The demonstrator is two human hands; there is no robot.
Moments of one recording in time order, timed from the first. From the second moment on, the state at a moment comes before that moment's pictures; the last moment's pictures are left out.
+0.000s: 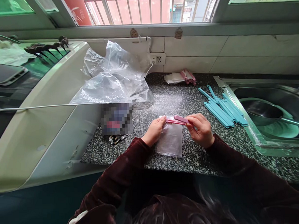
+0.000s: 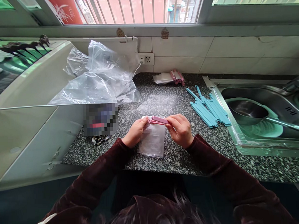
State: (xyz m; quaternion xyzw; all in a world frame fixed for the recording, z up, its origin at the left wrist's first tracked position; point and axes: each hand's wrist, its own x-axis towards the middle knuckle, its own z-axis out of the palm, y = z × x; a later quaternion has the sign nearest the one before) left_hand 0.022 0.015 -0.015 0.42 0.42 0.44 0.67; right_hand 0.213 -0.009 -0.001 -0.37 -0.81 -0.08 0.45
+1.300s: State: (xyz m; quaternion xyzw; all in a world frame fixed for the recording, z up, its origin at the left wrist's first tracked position) left_hand 0.020 0.014 -0.003 0.36 0.44 0.46 0.68; right_hand 0.222 -0.006 0.007 -0.38 -0.79 -0.12 0.47
